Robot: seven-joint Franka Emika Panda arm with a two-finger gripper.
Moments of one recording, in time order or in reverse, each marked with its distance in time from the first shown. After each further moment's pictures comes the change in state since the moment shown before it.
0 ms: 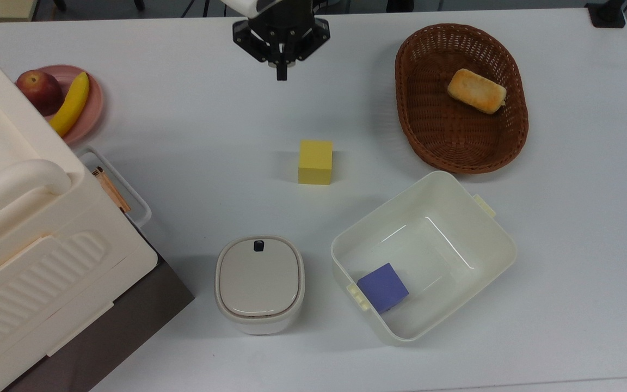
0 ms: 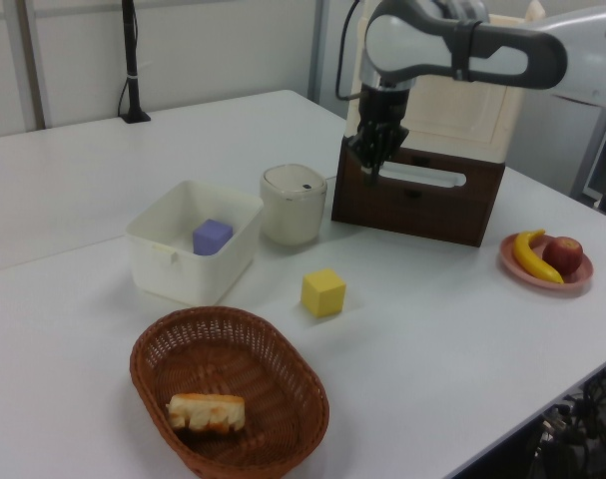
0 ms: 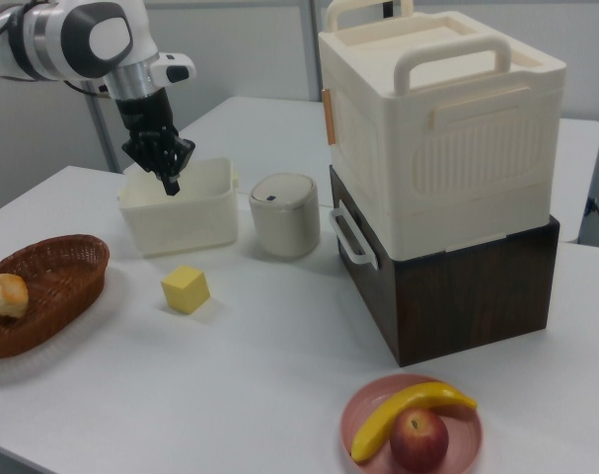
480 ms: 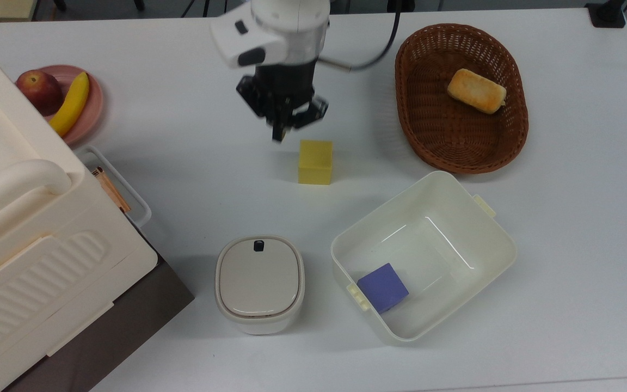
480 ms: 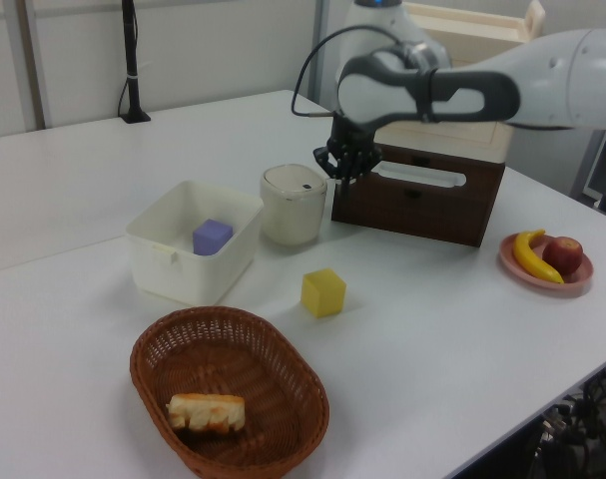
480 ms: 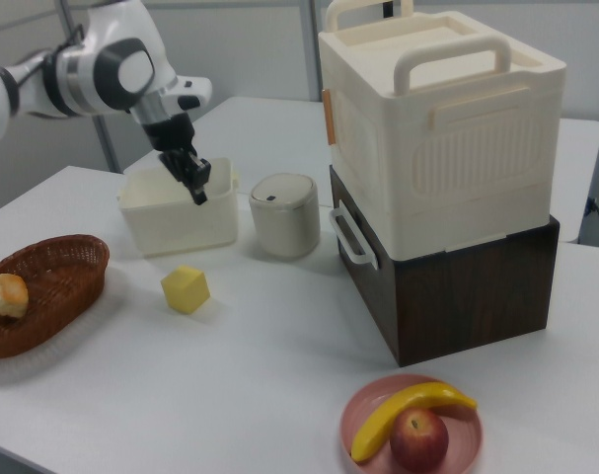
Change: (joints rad) arm 0.001 0.122 0.024 0.000 -0.103 0.208 0.450
